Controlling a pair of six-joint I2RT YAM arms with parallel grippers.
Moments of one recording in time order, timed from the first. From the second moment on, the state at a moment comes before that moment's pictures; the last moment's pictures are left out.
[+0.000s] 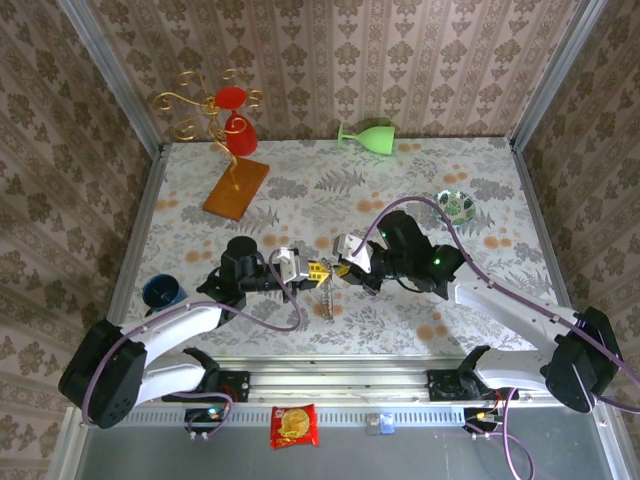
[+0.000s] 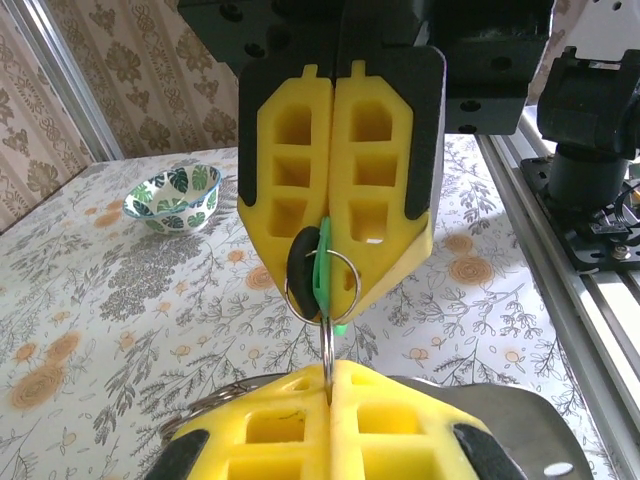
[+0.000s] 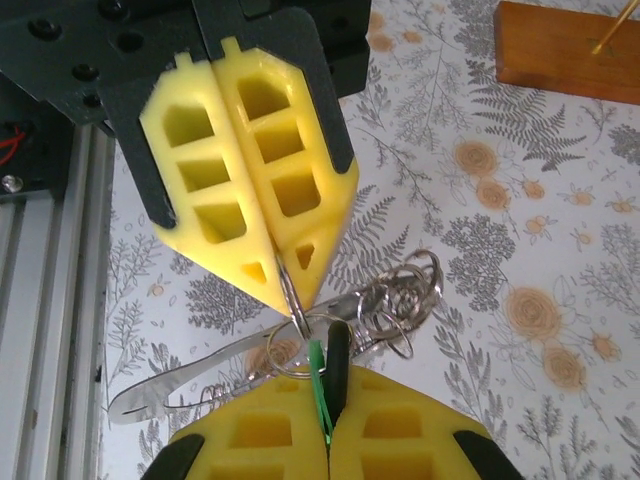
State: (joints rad) left arm -0.65 1.14 0.43 0.47 0.84 0.37; right arm 0.69 1.21 0.90 -0.38 -0.43 -0.47
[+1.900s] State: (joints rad) left arm -0.26 0.92 0.32 0.30 -0.21 0.06; right arm 0.72 1.68 1.05 -0.58 0.02 -0.73
